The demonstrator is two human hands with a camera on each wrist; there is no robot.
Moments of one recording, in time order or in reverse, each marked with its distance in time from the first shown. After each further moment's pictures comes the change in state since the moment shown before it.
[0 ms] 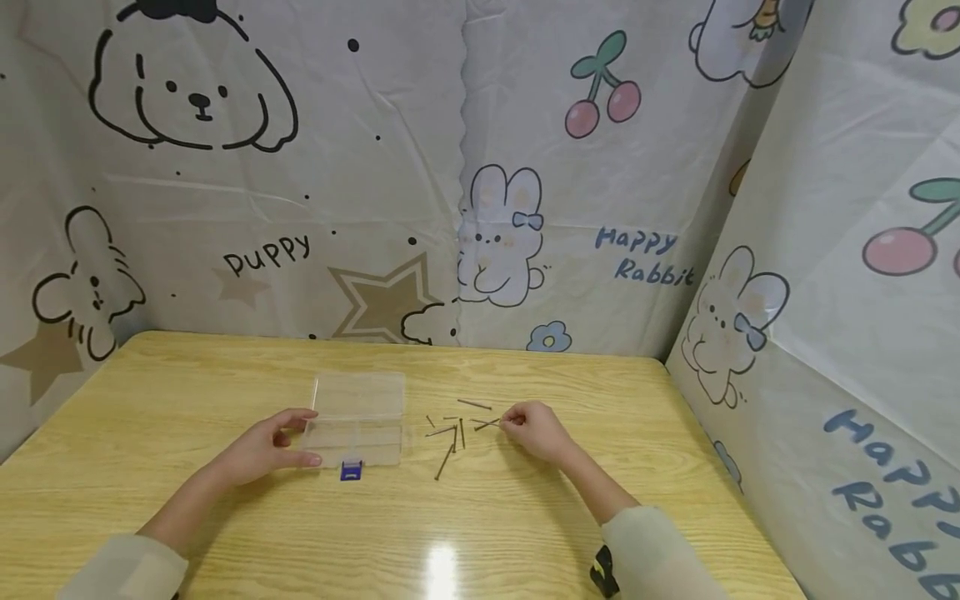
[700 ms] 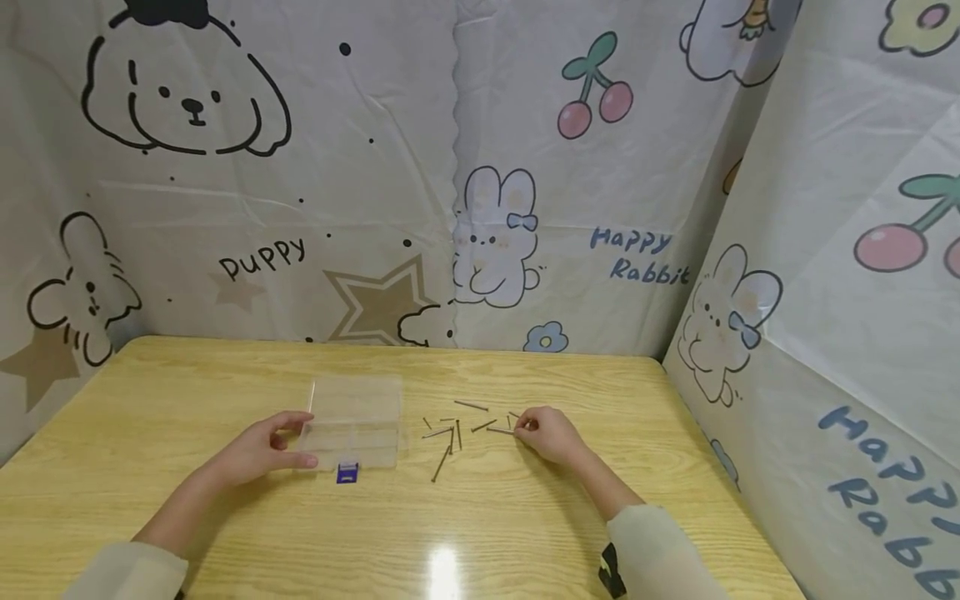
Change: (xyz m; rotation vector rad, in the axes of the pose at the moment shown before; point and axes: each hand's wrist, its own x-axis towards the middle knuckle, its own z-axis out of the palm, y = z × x) left_hand 0.002 0.002 -0.002 0.004 -0.014 -0.023; right_hand 0.000 0.032 -0.007 -0.171 0.006 -0.003
